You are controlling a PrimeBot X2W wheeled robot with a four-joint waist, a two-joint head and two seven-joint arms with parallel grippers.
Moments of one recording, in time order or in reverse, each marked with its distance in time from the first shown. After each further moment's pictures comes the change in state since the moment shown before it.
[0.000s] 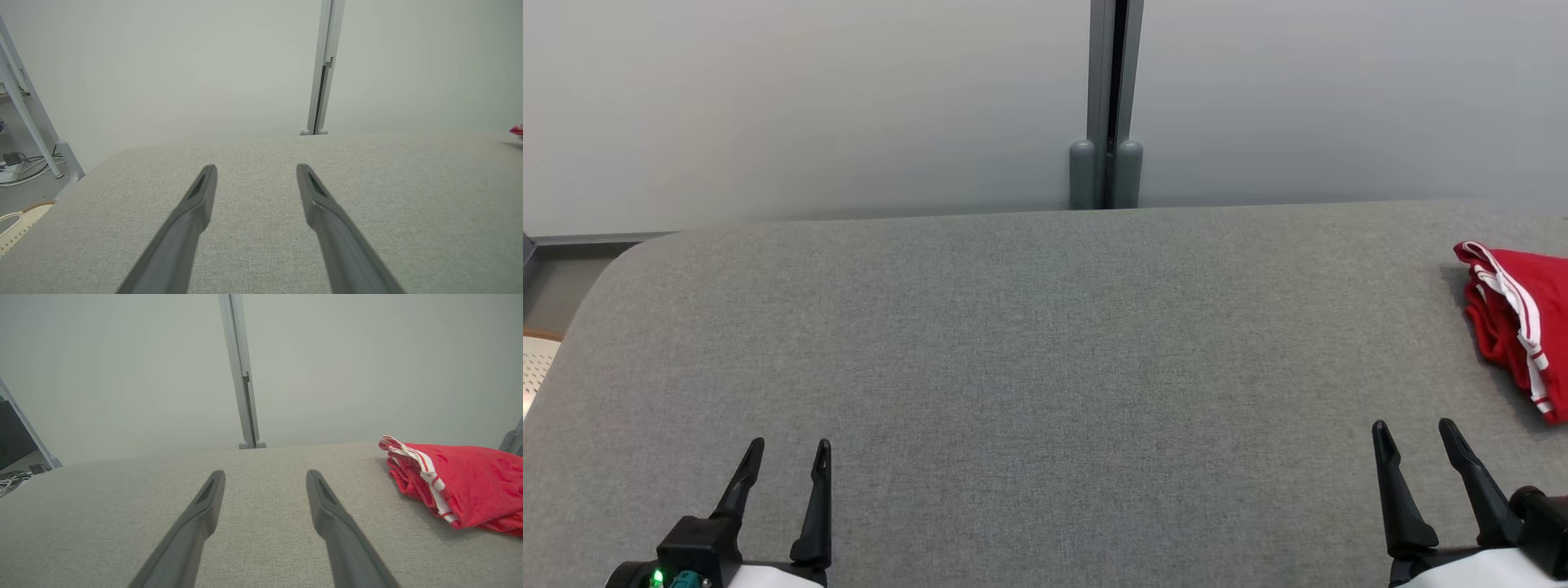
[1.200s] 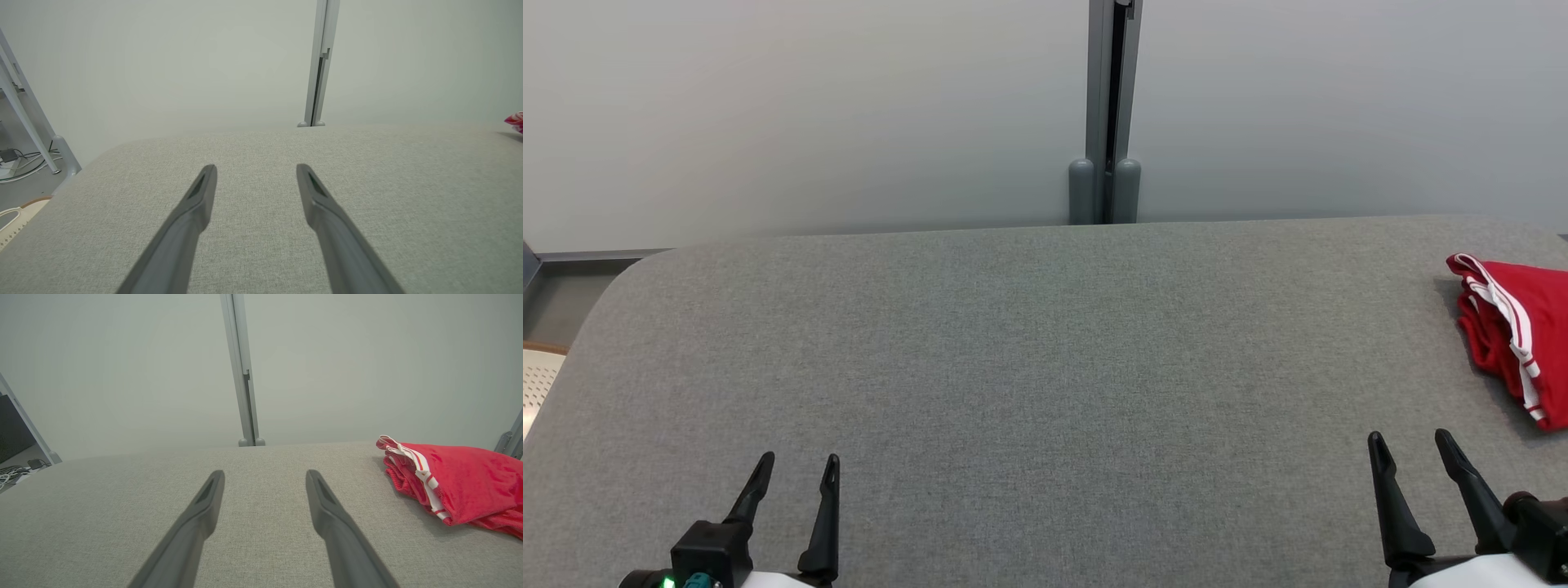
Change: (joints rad) left arm 0.007 0.014 -0.033 0.019 -0.016 0.010 0.022; right arm 0.026 0.011 -0.003 -0.030 -0.021 0.000 0.046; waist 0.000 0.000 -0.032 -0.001
